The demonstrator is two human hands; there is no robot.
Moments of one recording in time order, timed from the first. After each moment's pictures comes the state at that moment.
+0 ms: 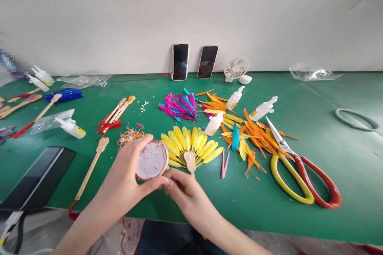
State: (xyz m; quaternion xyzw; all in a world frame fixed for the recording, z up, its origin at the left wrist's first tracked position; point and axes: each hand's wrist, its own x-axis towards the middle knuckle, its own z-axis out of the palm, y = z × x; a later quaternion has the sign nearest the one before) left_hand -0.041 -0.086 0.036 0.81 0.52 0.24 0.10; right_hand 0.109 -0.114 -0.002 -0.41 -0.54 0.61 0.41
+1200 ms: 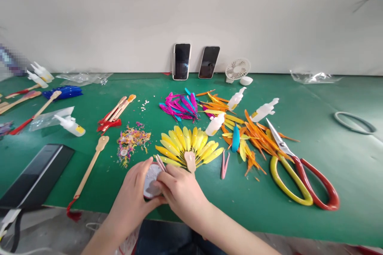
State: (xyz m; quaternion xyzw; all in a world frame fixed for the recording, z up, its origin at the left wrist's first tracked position) left_hand -0.049 -0.117 -0.034 0.80 0.55 0.22 0.11; right_hand 0.104 -0.105 -0.022 -0.46 -0.84 0.14 0.25
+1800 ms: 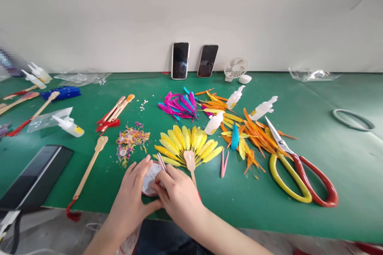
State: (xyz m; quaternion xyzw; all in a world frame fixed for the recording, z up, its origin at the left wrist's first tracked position) left_hand -0.051 -0.118 -0.034 0.84 0.50 0.22 0.03; right_hand 0.095 -0.112 -0.026 -0.51 -0.81 0.13 0.26
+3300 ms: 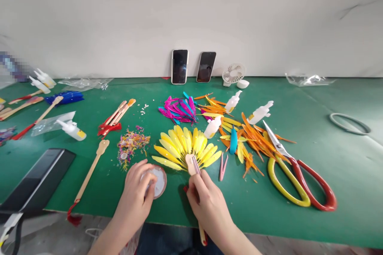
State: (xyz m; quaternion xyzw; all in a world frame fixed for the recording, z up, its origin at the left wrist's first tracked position) left_hand -0.042 -0.113 -0.027 0.82 0.51 0.24 0.03; right_hand 0.140 -0.129 -0.042 -0.56 -0.75 0.03 0.35
